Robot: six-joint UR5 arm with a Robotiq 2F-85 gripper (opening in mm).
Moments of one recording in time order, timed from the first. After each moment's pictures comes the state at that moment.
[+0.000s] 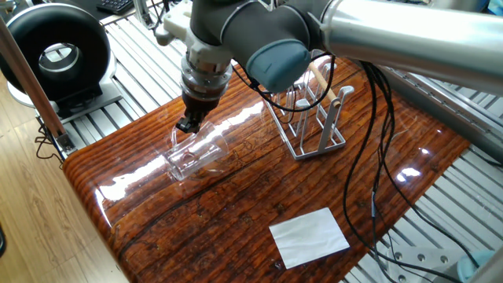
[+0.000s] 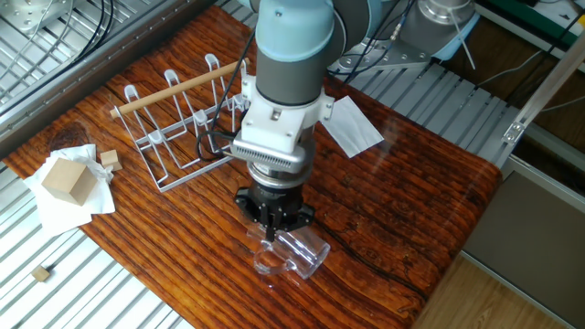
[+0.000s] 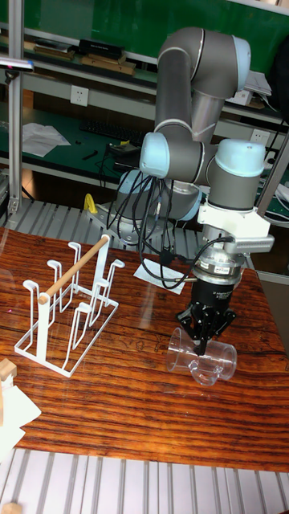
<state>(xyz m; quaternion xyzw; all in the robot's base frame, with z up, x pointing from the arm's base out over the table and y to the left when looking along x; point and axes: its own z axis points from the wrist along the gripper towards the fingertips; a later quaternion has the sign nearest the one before) 0.592 0.157 0.077 -0.18 0.97 0.02 0.13</state>
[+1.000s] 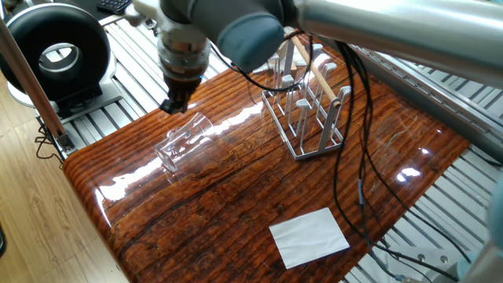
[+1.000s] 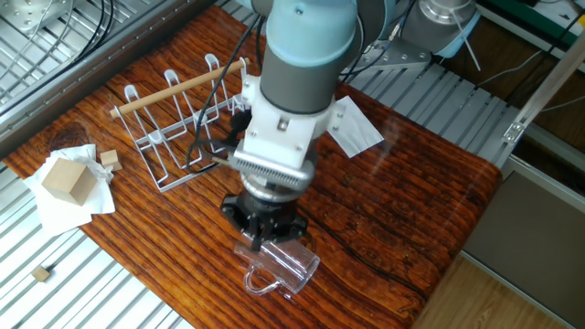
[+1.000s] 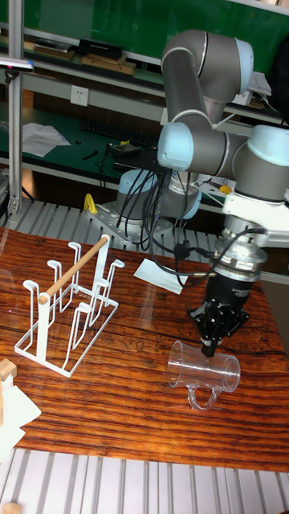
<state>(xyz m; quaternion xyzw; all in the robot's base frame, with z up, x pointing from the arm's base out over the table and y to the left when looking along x) 0.641 0.164 0.115 -0.19 0.97 -0.03 0.14</state>
